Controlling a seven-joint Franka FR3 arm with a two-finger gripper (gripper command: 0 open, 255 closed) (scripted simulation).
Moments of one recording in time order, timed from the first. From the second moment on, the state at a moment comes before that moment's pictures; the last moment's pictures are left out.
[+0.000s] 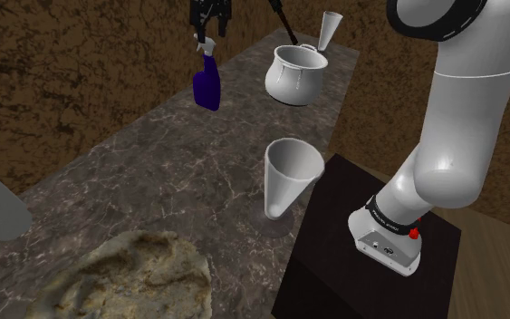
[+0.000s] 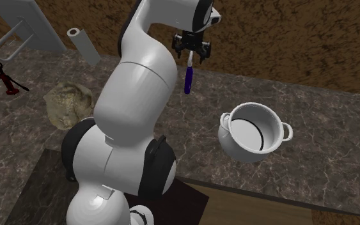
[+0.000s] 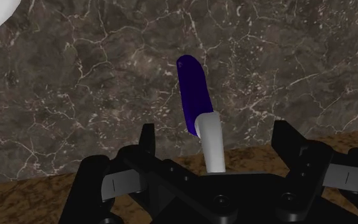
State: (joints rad) arm 0.09 0.44 0.05 -1.20 0.00 1.61 -0.04
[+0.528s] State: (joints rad) arm 0.09 0.43 0.05 -1.29 0.00 1.69 -0.04
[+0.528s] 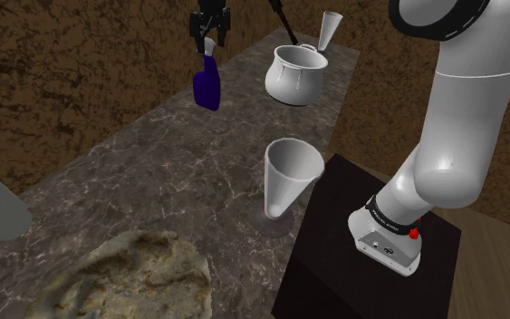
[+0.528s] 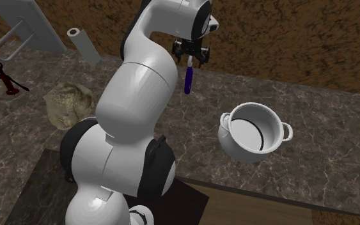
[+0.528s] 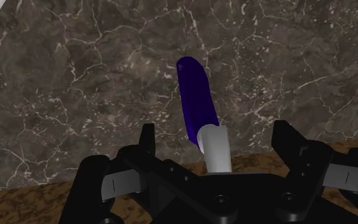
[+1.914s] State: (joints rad) arm 0.09 0.45 0.05 -1.18 0.00 1.60 -0.04
